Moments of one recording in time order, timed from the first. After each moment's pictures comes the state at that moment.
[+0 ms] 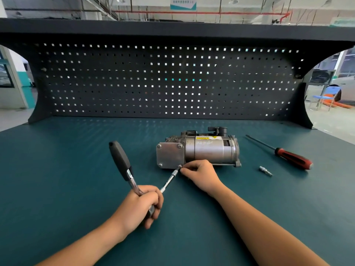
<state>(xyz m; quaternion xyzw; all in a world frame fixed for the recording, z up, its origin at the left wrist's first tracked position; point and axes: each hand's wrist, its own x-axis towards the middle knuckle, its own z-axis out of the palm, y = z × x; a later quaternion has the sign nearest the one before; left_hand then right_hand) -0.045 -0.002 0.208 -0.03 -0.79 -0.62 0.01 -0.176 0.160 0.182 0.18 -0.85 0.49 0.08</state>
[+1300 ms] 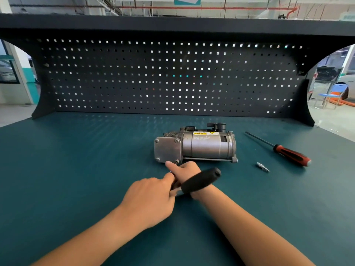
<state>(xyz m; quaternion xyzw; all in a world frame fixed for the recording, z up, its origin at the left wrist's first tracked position) -0.046 0.029 0.219 -0.07 -0.98 -0.02 0.16 -0.139 0.129 0.201 0.04 -0.81 0.58 -0.08</state>
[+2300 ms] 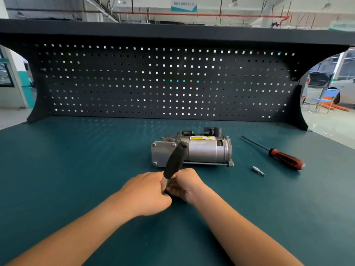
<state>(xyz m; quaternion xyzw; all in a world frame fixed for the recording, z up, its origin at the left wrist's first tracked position) -0.059 0.016 0.242 -0.08 -0.99 -0.13 0.03 -0.123 0.125 0.213 -0.05 -0.65 0.73 -0.18</state>
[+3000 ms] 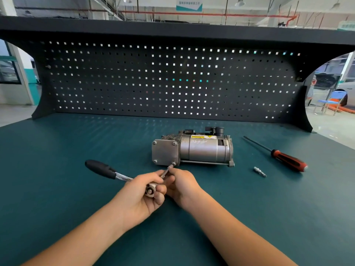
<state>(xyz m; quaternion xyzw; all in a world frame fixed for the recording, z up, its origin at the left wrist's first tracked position) -0.054 0.026 0.226 0.13 -0.41 -0.90 -0.09 -0.113 0.120 0.213 -0.06 -0.56 0.80 -0.21</state>
